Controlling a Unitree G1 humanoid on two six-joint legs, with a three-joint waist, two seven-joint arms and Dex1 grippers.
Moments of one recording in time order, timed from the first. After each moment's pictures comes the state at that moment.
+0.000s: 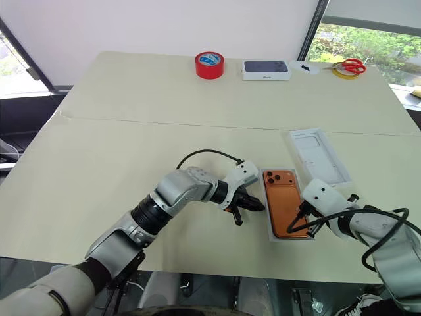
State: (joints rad) left arm -0.76 0.03 -0.56 0.19 -0.34 0.97 -0.79; right arm 0.24 -0.96 -0.20 -0.62 0.09 0.84 0.73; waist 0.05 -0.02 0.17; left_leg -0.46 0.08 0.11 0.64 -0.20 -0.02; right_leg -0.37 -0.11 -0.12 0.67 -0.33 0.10
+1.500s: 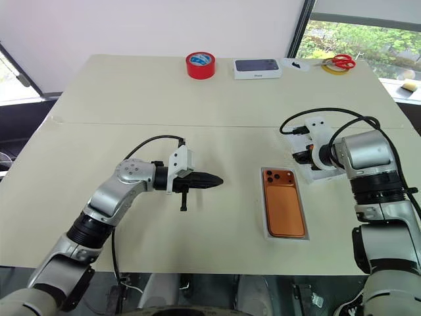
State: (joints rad) left arm -0.50 0.41 -0.33 -0.05 -0.29 0.32 -1.06; right arm -0.79 -0.79 0.11 0.26 0.25 1.30 0.58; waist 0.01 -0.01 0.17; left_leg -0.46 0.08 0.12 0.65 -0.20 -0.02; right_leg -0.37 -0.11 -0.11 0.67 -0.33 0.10
